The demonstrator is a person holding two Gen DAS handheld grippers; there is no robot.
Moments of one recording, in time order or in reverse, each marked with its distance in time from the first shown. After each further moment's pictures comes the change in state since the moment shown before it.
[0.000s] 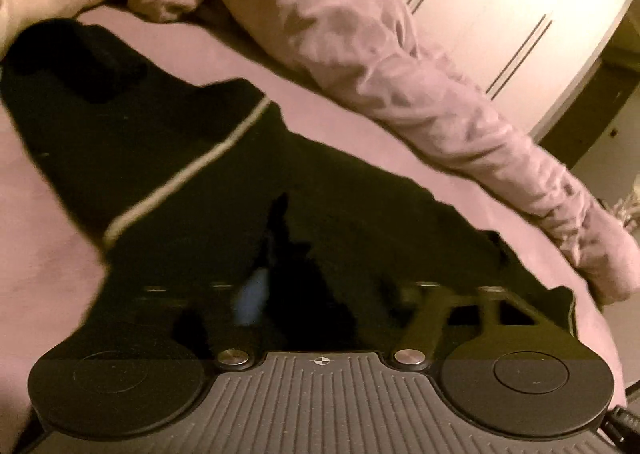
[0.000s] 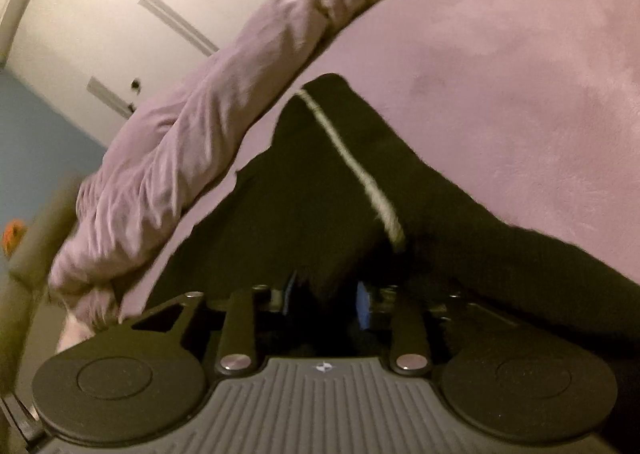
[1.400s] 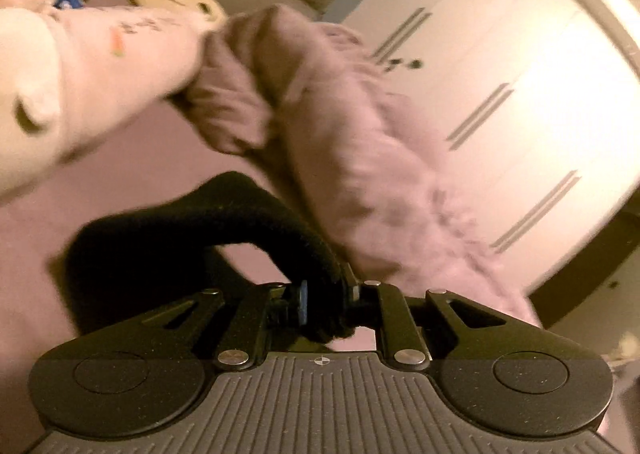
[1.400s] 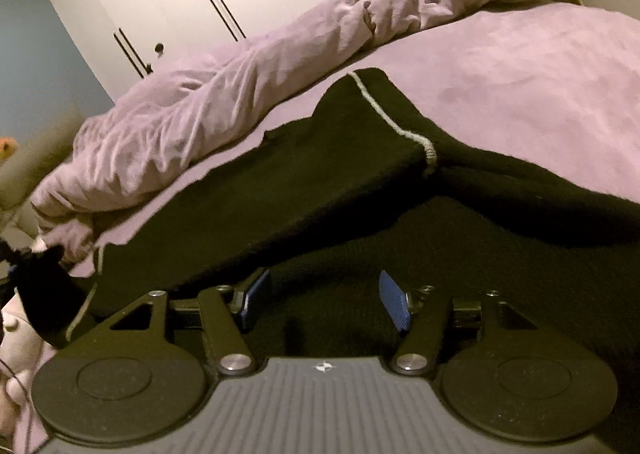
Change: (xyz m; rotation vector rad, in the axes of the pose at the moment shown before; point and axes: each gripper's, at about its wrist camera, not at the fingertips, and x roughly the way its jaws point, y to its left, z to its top) left arm -0.034 0.058 0.099 -0.261 -0.297 -0.028; right arm -0.045 0.046 -0.073 -0.207 -0.067 -0.070
